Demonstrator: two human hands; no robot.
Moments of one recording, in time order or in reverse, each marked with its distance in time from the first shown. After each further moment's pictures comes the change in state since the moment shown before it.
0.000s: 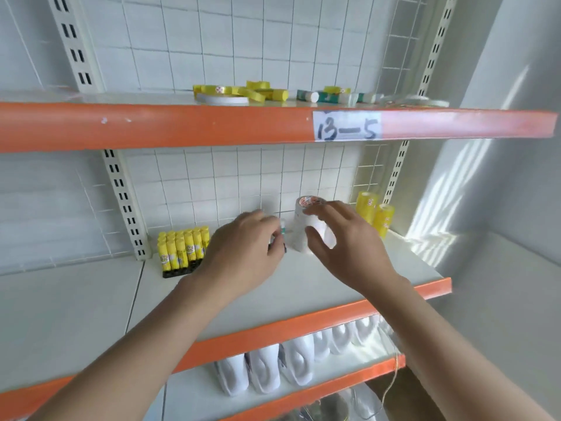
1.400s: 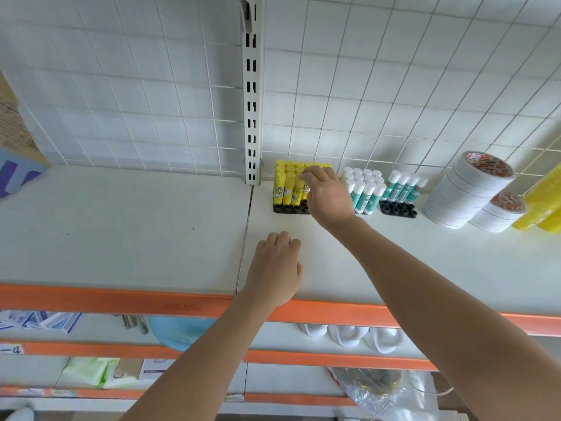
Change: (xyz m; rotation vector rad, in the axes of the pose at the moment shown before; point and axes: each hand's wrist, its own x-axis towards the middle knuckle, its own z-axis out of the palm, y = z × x) left_hand -0.131 -0.201 0.127 0.204 -0.239 -0.316; right_hand 0.054 -0.059 0.335 0.014 -0.262 -0.176
